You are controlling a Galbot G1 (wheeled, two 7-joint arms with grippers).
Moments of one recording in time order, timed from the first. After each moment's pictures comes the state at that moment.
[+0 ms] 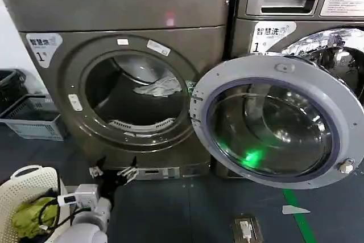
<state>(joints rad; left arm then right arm) 1.36 -1.57 -0.54 -2.34 0.11 0.74 0.06 -1.55 1.04 2.28 1.73 0.43 -0.19 0.07</state>
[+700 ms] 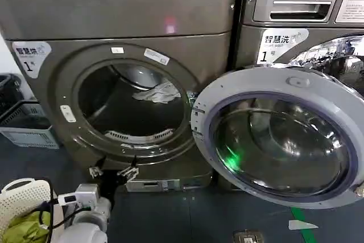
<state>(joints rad) 1.35 -1.57 -0.54 -2.33 0.11 0.74 0.06 -1.56 1.05 2.28 1.72 0.44 -0.19 0.08</state>
